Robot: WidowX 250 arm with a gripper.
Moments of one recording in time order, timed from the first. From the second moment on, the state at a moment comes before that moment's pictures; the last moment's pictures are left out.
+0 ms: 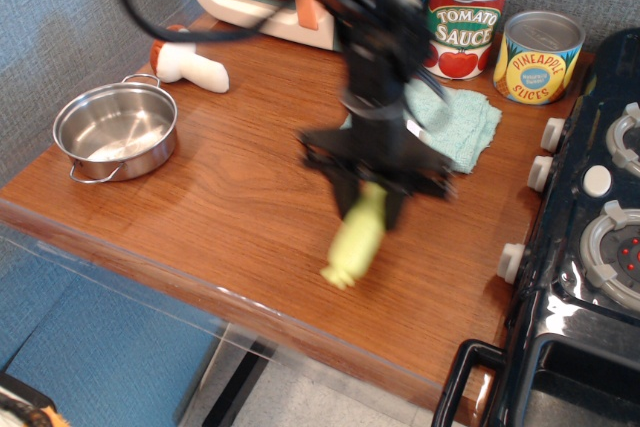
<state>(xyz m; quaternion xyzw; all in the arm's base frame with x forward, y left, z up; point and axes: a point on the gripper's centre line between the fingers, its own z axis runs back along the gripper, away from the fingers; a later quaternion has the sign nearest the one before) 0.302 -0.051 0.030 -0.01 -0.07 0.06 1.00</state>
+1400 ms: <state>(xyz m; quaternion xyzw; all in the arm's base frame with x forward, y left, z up) 0.293 -0.072 0.058 -0.01 -0.08 0.04 1.00</state>
